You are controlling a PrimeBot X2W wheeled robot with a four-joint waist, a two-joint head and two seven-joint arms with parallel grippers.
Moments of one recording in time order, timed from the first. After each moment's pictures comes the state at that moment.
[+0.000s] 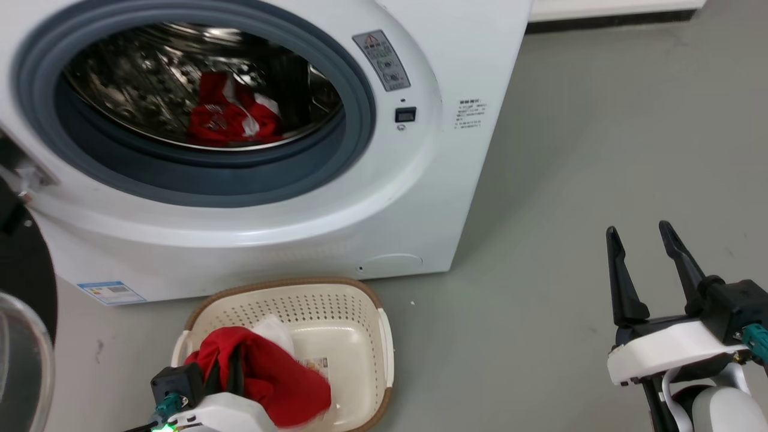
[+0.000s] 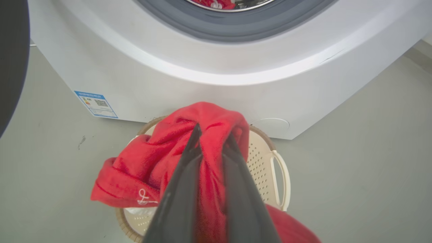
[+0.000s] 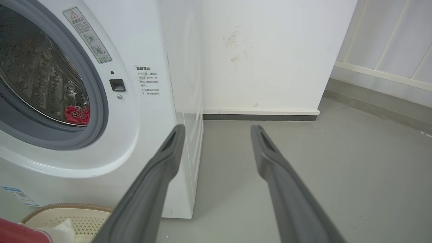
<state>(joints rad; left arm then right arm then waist) -0.04 0.11 -0.11 0.35 -0.36 0.09 -0.18 -0.08 -0.05 -0.04 -0.03 0.05 0.13 -0.08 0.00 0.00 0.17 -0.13</state>
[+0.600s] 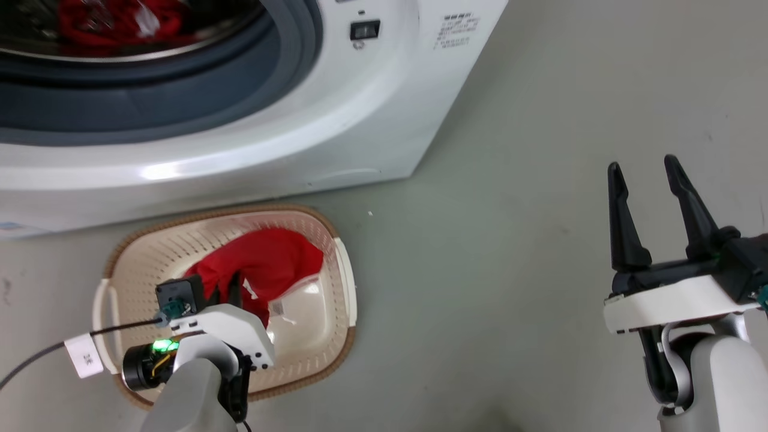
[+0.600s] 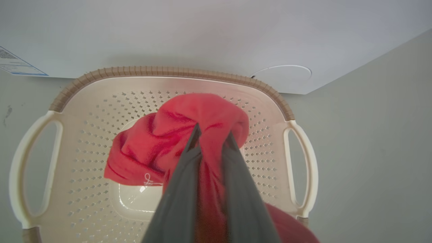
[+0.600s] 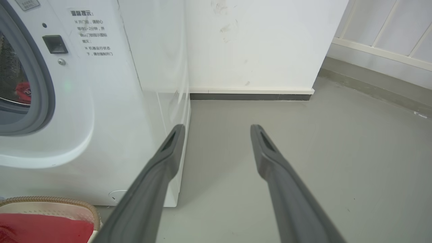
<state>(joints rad) -0.45 0.11 -0.09 0.89 -0.35 0.03 -0.26 -0.21 -0.05 -0.02 -0.02 0.08 0.13 -0.14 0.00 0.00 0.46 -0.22</state>
